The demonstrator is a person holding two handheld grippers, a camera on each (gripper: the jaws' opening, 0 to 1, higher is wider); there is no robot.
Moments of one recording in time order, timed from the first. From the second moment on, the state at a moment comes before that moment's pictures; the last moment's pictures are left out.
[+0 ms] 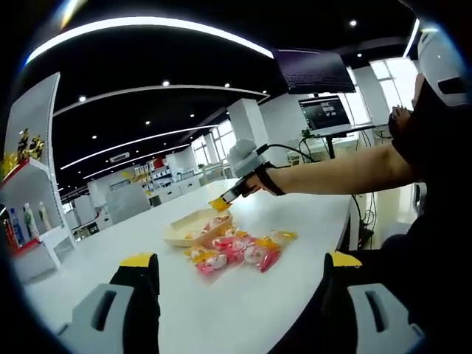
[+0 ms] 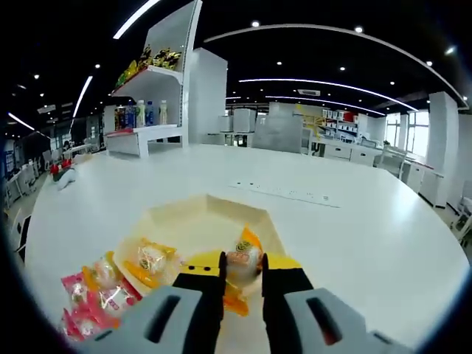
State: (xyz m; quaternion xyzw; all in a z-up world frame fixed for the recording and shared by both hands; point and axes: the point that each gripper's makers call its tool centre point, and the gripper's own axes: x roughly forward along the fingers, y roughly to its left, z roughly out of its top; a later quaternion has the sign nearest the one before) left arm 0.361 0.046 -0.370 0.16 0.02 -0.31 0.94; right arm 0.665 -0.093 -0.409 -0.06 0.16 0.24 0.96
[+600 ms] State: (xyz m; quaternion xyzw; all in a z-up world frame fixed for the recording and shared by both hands) left arm 0.358 0.045 -0.368 0.15 0.02 -0.31 0.94; right arm 0.657 -0.090 -0.416 -0.04 0.15 0.24 0.96
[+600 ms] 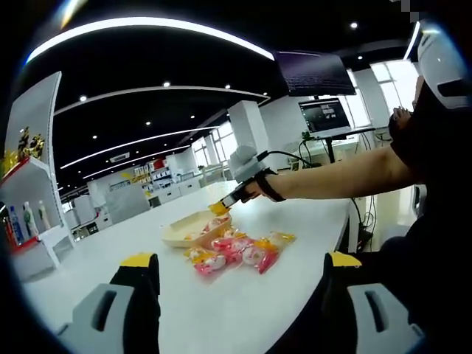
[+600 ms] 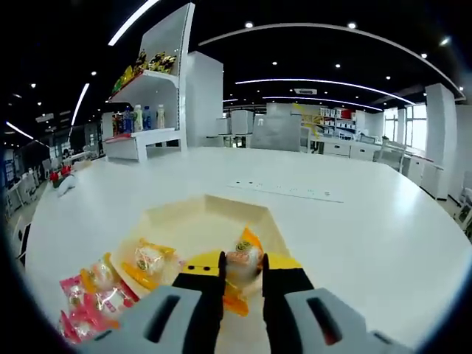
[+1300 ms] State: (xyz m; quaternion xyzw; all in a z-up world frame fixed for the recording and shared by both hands) left arm 0.360 0.048 -0.365 0.14 0.02 -0.31 0.94; right arm 0.655 -0.089 -0.420 -0.03 0.13 0.24 0.96
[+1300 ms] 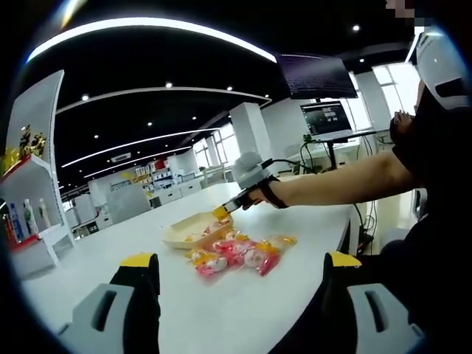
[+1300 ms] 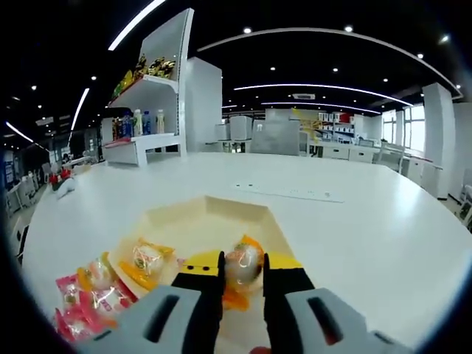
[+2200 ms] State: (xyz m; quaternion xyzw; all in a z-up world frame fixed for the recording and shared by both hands) left arm 0.358 0.041 -0.368 0.13 0.01 -0.32 0.94; right arm 0.663 -0.092 -0.422 -0.02 0.10 0.23 0.97
